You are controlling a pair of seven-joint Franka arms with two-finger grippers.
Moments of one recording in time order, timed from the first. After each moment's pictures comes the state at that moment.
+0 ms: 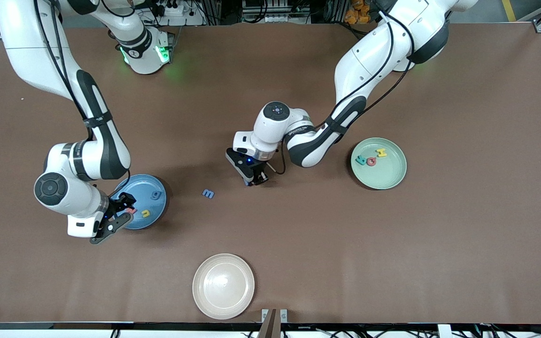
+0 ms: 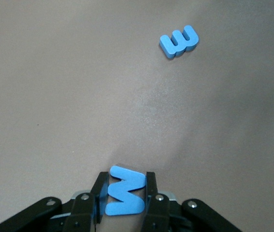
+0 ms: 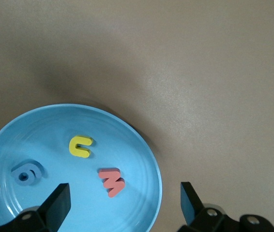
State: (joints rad) left arm -0.48 1.01 -0.45 -1.43 0.75 2.72 -0.41; right arm 0.12 0.62 -0.07 -1.66 -0.04 2.26 -0.61
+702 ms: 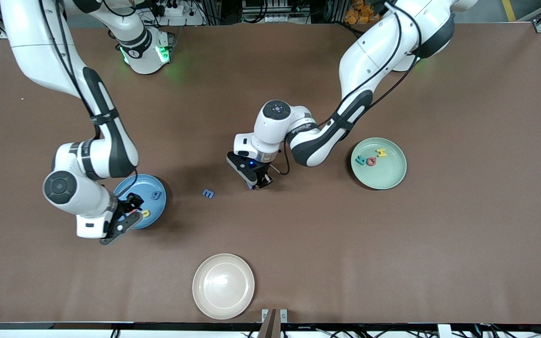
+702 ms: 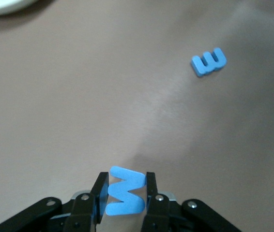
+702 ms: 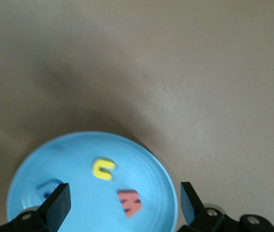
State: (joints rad) left arm -0.47 0.92 -0.45 -1.43 0.69 2.58 -0.42; right arm 0.17 0.62 -0.04 -1.63 -0.04 2.27 -0.61
